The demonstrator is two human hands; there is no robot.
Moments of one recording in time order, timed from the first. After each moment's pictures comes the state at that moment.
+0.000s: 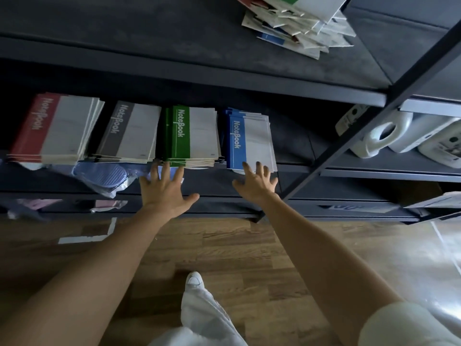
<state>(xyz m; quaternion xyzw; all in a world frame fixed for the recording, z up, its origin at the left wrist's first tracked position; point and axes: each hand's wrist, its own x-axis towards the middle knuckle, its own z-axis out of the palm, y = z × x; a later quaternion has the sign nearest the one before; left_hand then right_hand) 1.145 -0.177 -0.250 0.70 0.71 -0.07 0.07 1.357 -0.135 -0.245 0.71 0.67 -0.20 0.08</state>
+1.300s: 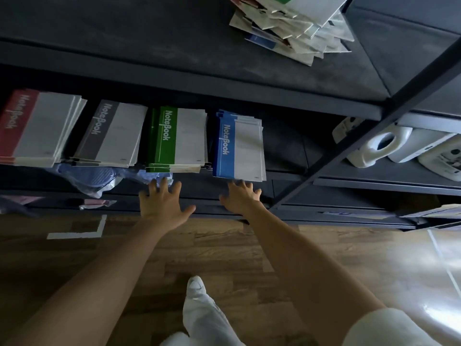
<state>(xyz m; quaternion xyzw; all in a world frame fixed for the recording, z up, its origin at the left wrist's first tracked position) 1.187 -0.163 -0.259 0.67 0.71 -0.15 0.13 1.368 -0.113 -0.266 0.66 0.68 -0.24 0.18</state>
